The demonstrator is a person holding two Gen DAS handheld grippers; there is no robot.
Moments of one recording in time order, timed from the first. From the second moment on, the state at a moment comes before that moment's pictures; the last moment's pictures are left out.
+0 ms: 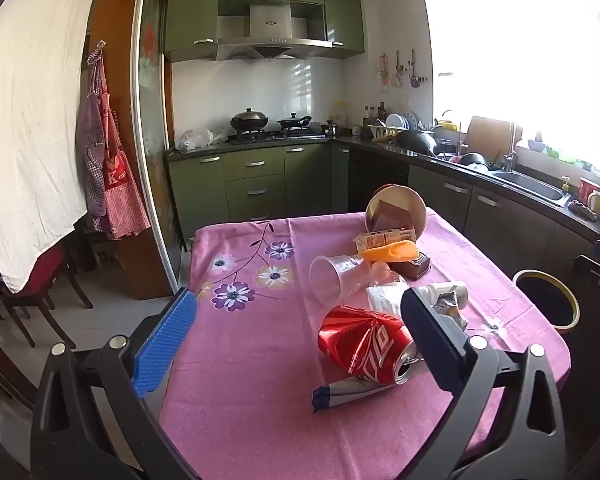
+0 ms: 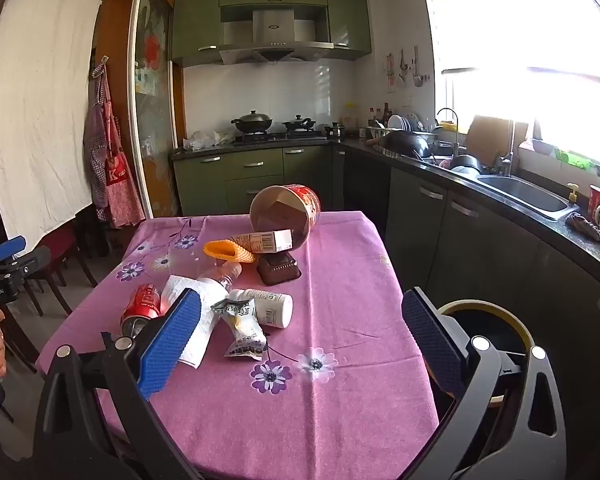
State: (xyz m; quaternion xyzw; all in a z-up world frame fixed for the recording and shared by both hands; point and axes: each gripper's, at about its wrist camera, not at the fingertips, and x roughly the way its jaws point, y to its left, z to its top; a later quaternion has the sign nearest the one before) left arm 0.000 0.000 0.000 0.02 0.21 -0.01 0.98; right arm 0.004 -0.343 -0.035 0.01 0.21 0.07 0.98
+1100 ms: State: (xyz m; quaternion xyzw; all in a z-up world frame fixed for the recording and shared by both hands) left arm 0.003 -0.006 -0.006 0.02 0.22 -0.02 0.97; right arm 0.009 -0.340 -0.043 0.01 0.21 0.07 0.97
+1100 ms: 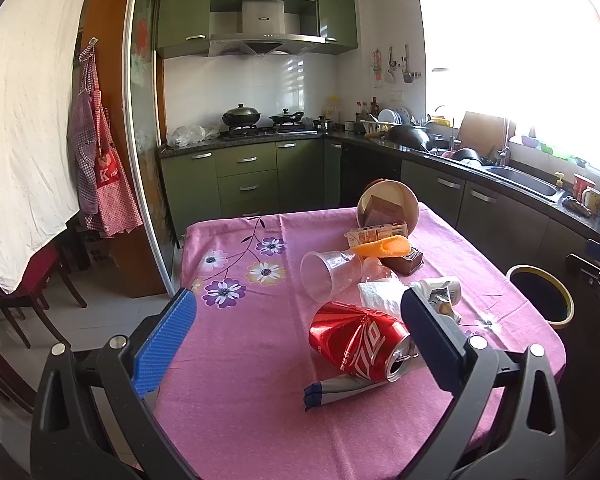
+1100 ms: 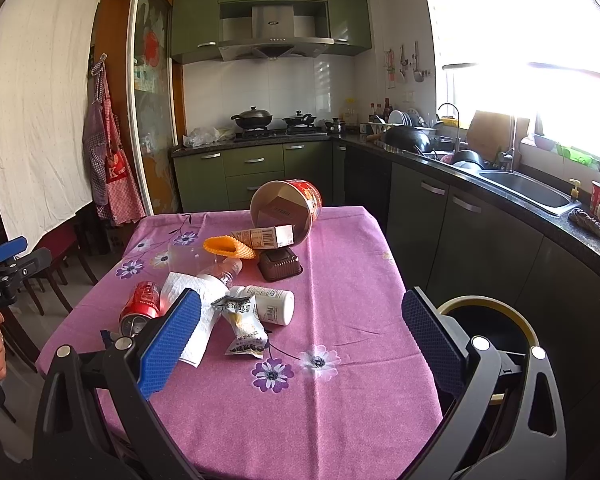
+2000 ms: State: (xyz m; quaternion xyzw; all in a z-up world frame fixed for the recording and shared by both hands) left arm 0.004 -0.011 -0.007 0.03 0.22 -0.02 0.97; right arm 0.009 -0.340 -0.042 0.02 0.21 0.07 0.97
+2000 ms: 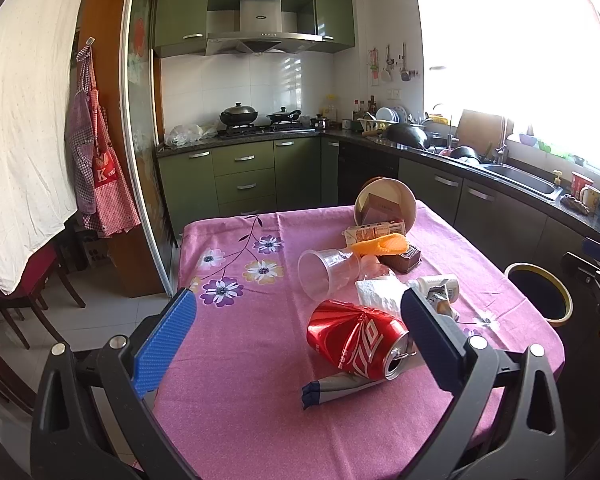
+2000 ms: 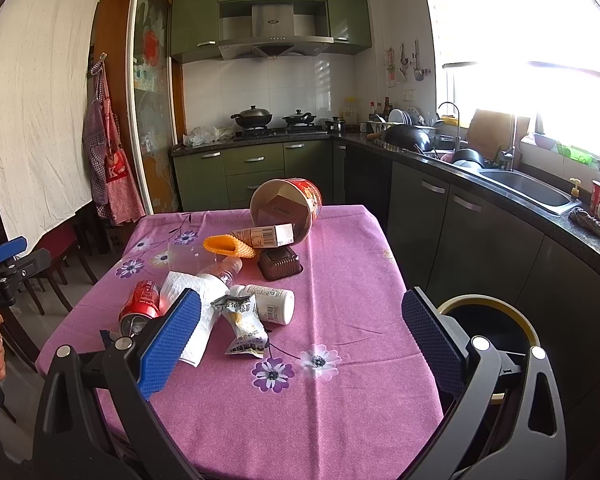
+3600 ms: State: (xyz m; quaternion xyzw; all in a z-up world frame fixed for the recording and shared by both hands) left arm 0.065 0.009 0.005 0.01 0.24 -0.03 0.97; right arm 0.036 -0.342 -0.047 0.04 0.24 0.10 0.97
